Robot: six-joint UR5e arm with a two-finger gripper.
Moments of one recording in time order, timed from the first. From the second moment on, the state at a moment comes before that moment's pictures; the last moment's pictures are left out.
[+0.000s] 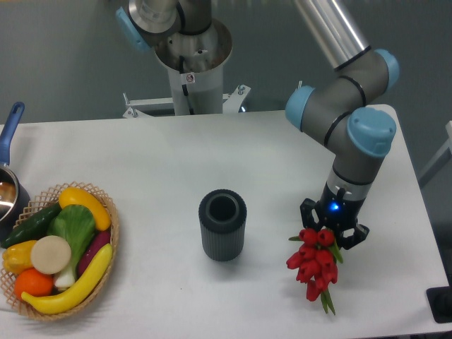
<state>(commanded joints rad) 2.70 -2.15 -1.53 -0.85 1.26 1.26</state>
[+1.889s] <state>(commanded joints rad) 3.00 -1.79 -1.54 -1.13 1.34 1.84</state>
